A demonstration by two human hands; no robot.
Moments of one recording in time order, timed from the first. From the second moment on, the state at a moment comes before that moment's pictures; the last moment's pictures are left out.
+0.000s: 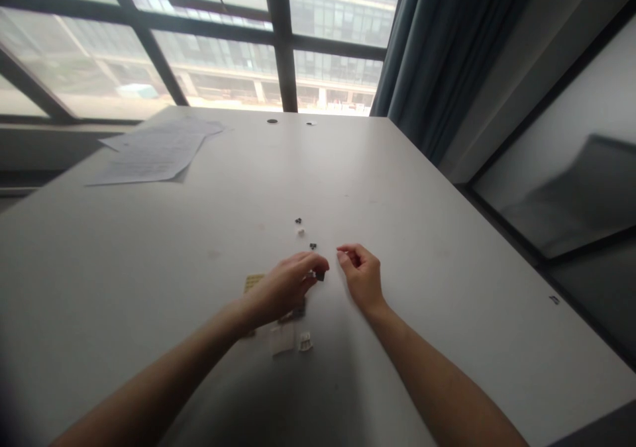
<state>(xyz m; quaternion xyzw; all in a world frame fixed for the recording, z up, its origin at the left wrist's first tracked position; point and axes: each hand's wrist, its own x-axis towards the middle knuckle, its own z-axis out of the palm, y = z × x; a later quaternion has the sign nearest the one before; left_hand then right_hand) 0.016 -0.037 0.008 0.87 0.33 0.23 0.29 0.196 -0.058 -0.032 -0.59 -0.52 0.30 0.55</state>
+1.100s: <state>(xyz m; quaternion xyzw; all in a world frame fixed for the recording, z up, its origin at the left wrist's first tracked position) -0.103 -0.020 -0.033 0.73 0.55 0.38 0.15 0.205 -0.056 -0.027 -0.51 -0.79 0.18 0.27</state>
